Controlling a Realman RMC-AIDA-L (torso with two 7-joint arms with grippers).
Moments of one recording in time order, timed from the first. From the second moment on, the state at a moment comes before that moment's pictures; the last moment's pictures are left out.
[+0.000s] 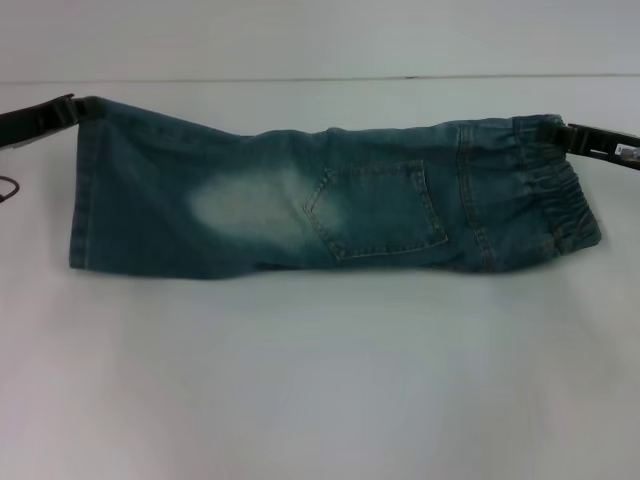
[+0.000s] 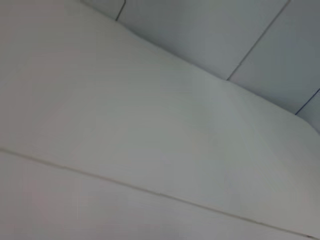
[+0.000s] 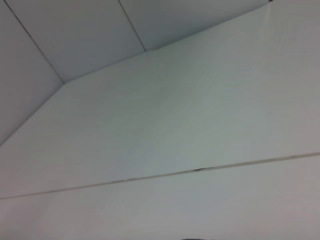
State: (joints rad) left arm -0.71 -2.05 0.34 0.62 2.25 0.99 -2.03; right arm 0.67 2.04 -0.41 -0.49 -2.09 -0.97 1.77
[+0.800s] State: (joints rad) left arm -0.71 -2.07 0.40 0.57 2.15 0.86 -1.91; right arm 0.68 2.04 -0.49 -0.44 -2.05 -0.90 1.76
